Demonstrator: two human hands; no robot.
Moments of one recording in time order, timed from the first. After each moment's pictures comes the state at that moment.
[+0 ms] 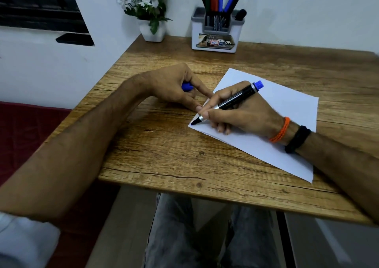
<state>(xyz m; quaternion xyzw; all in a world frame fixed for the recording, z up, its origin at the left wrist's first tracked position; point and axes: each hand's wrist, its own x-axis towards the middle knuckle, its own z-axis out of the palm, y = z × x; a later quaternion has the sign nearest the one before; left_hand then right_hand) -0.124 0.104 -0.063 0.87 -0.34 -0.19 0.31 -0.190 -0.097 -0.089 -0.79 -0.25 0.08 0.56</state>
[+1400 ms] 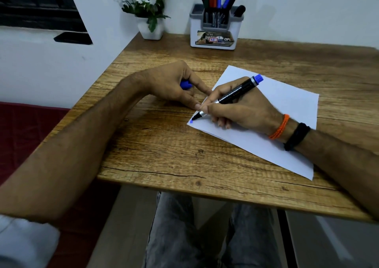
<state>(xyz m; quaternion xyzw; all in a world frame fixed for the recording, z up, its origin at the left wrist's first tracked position) -0.128 0.101 -0.060 0.87 -0.34 -0.19 0.30 -0.188 -0.097 -0.090 -0.79 -0.24 0.06 0.57</state>
